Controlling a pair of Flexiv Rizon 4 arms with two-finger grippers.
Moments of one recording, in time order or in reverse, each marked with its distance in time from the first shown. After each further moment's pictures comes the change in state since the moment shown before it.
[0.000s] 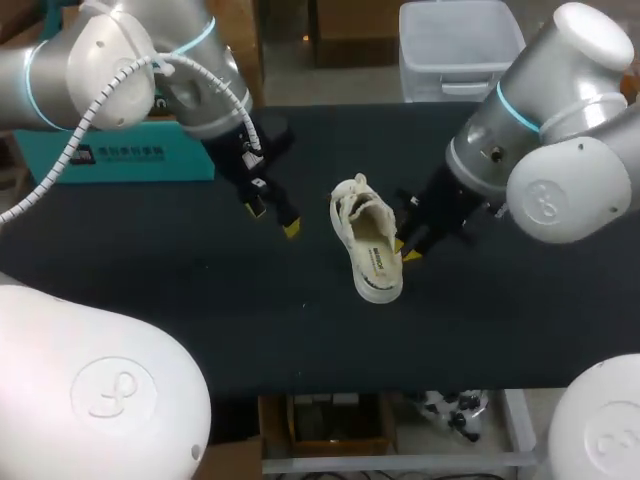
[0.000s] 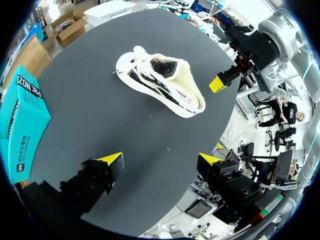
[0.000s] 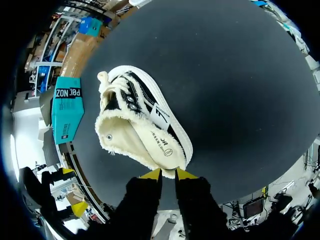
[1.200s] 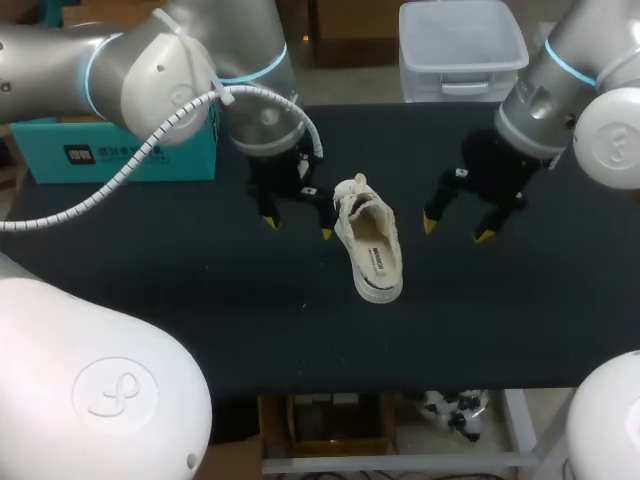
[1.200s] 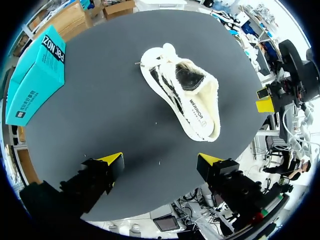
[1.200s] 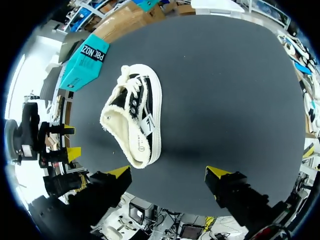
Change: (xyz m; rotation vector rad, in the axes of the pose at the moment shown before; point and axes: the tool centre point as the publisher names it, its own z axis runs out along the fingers) left arm 0.024 -0.026 0.032 0.007 -0.171 -0.405; right arm -0.048 0.042 -0.057 0.034 -0.087 -0.546
